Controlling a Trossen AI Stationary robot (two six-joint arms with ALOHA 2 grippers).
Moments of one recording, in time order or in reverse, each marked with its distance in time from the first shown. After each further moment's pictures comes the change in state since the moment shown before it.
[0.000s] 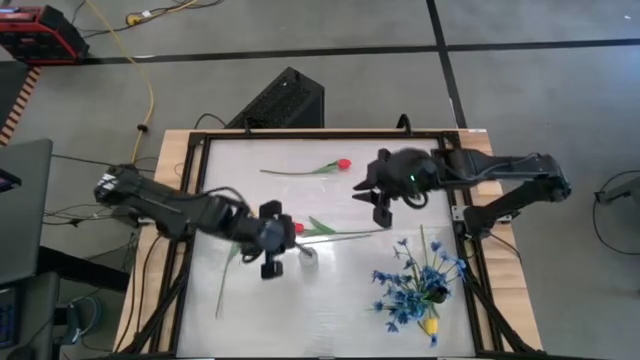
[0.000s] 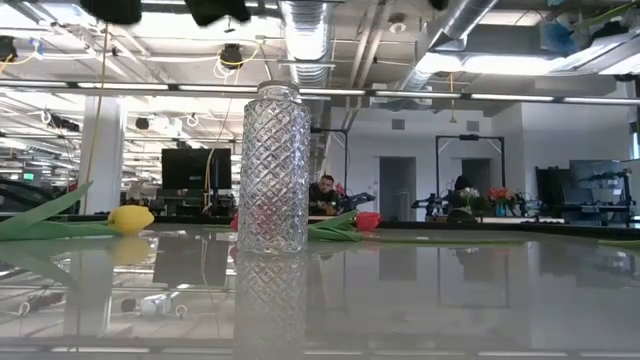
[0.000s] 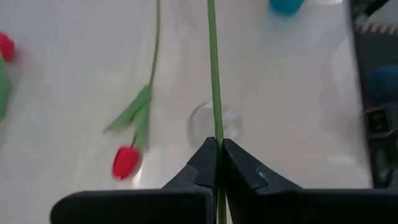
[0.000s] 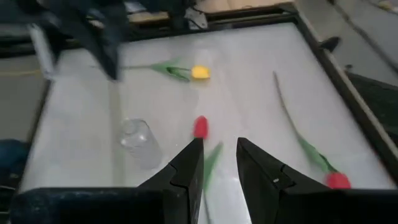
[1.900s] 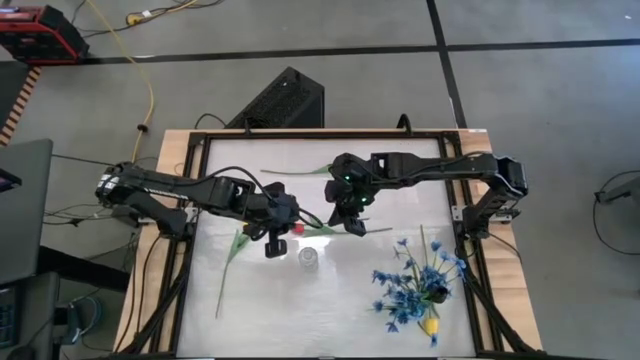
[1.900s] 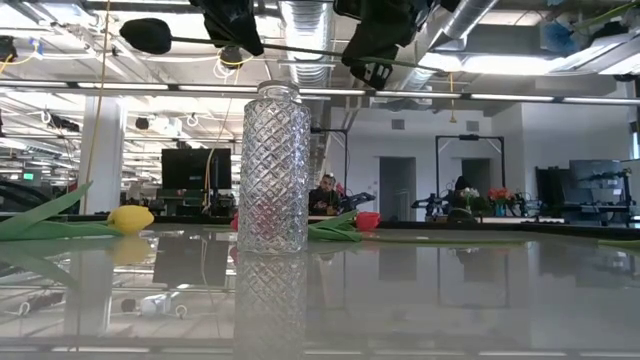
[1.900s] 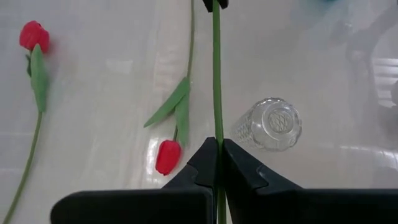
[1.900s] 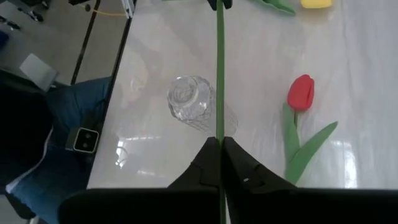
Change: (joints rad) left arm 0.177 0.000 -0.001 -0.040 0.075 0.145; right arm -0.153 0.349 0.005 0.099 -0.598 -0.085
